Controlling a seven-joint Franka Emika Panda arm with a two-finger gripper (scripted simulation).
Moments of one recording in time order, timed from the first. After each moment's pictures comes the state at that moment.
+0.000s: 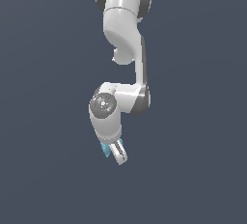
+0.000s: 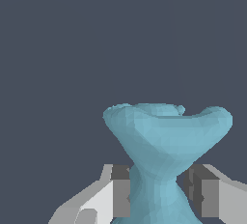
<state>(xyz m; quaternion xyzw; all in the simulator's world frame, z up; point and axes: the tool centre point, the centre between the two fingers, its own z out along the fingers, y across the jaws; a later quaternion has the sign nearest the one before) 0.111 -0.051 0.065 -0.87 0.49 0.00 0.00</state>
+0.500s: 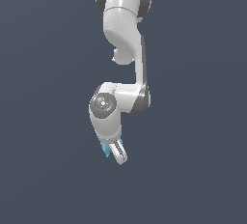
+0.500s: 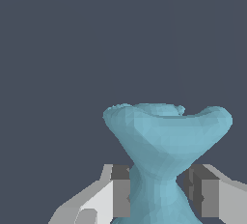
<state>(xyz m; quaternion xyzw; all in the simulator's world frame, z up) 0.111 -0.052 0.065 -0.87 0.49 0.00 0.00</state>
